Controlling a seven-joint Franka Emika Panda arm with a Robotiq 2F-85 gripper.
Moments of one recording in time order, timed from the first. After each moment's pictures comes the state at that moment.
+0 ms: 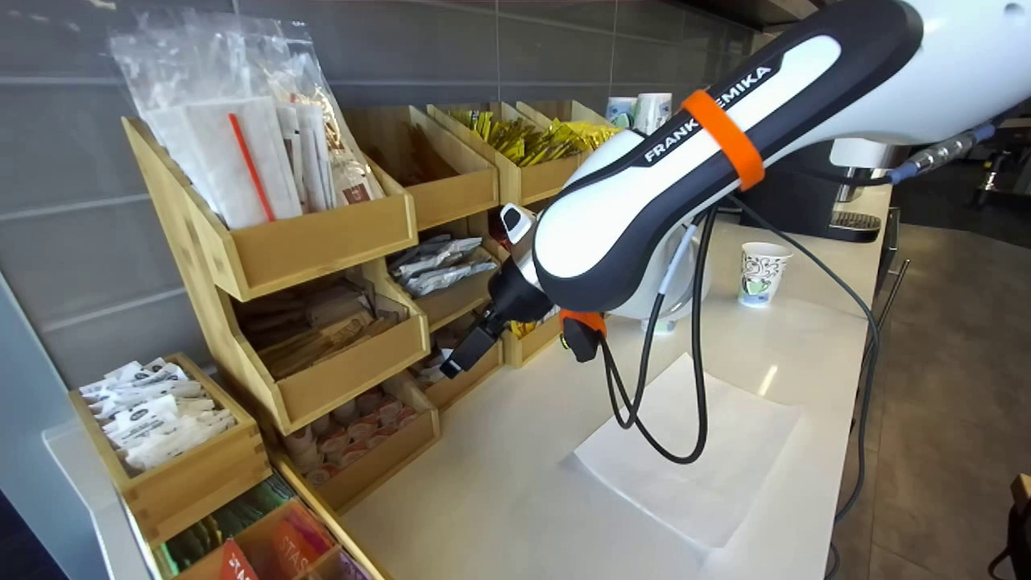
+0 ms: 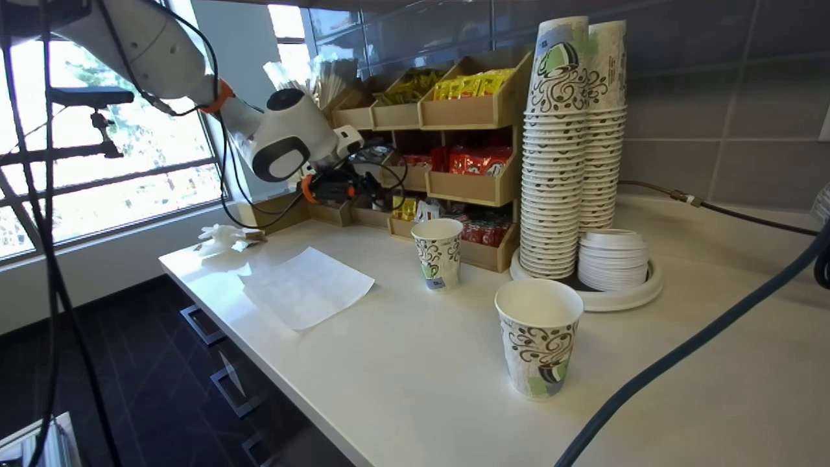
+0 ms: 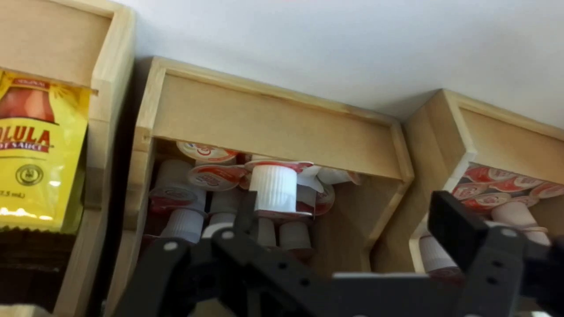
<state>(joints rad) 0.29 0.52 0.01 -1.85 0.64 3.06 -0.71</state>
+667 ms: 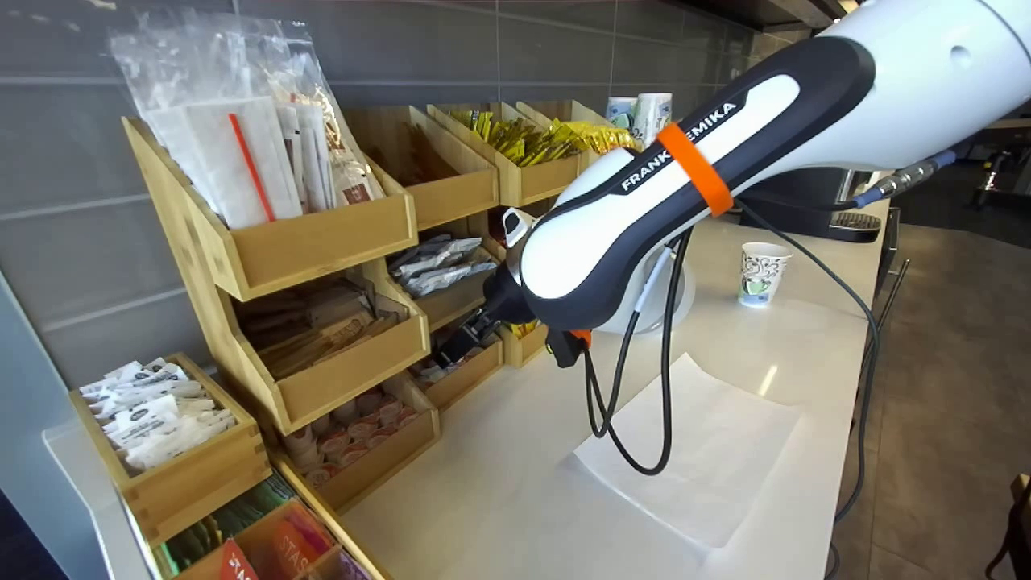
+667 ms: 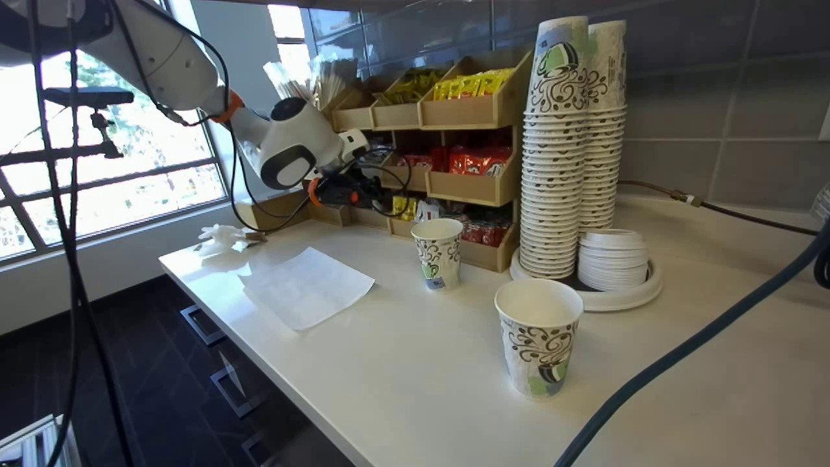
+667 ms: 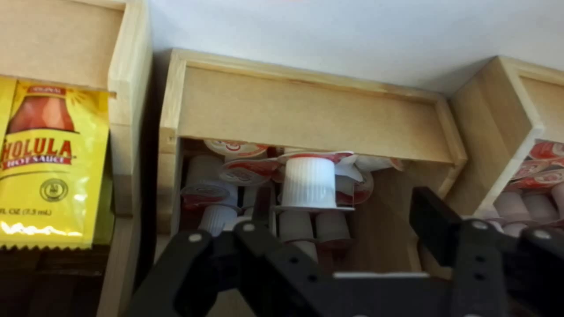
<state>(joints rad) 0.28 0.58 0.01 -1.80 0.64 3.15 -0.62</state>
